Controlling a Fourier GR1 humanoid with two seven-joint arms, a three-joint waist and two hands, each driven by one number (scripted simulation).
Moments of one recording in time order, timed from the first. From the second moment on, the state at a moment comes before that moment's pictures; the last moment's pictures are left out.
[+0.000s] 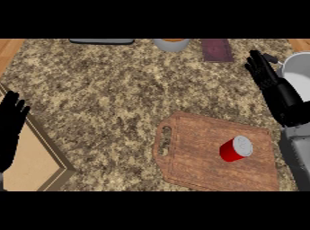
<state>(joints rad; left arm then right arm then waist) 0.03 0.42 0.03 -1.63 0.36 0.26 0.16 -0.35 -0.35 0.03 -1.38 -0.16 0.12 -0.11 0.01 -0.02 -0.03</state>
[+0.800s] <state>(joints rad) -0.09 0.32 -0.16 -1.67 0.28 0.27 0.23 -0.12 -0.47 0.08 -1.68 -0.01 0.21 -0.38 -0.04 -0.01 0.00</state>
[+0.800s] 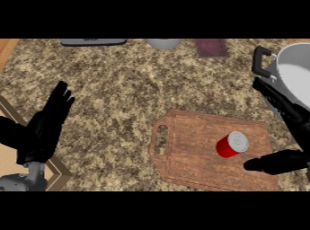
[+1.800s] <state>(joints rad) -0.14 0.26 -0.19 -1.66 0.22 0.27 0.27 -0.01 -0.93 -0.09 -2.10 -0.03 0.54 0.16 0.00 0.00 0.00</state>
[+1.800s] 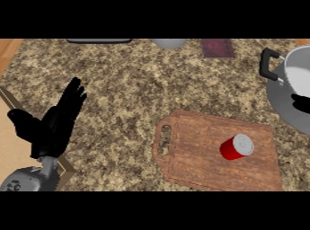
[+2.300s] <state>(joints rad) -0.13 0.24 -0.17 -1.69 0.20 0.24 0.30 -0.13 -0.83 0.06 -2.06 0.05 0.62 0.40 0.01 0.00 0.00</state>
